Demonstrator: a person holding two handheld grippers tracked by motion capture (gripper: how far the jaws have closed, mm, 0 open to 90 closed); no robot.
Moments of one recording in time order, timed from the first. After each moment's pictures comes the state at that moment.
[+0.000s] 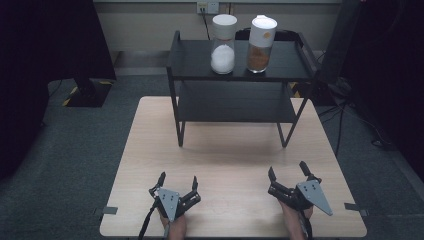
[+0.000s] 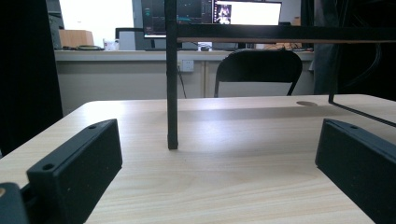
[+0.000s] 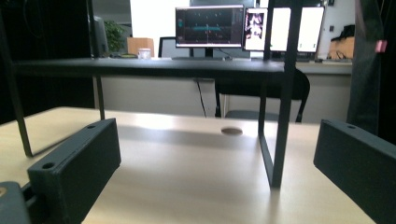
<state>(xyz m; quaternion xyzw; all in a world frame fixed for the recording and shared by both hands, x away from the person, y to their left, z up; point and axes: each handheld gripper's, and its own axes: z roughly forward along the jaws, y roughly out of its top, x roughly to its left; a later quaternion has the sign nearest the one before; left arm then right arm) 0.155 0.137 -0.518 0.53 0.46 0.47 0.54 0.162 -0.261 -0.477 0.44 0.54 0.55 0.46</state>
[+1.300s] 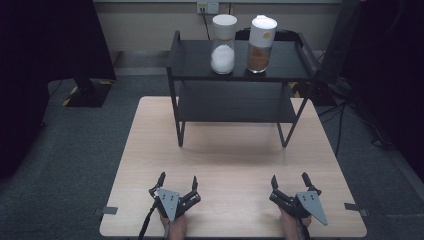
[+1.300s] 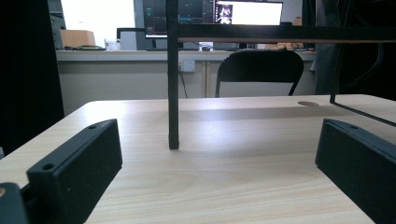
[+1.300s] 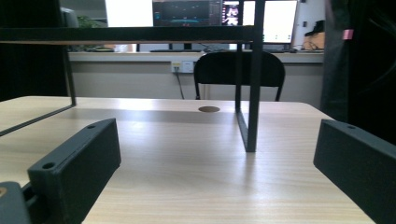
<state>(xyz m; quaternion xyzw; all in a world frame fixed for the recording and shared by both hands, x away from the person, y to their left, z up) 0.155 0.136 -0.518 0.53 0.46 0.47 0.54 0.155 -0.255 -0.516 0.47 0.51 0.52 0.49</state>
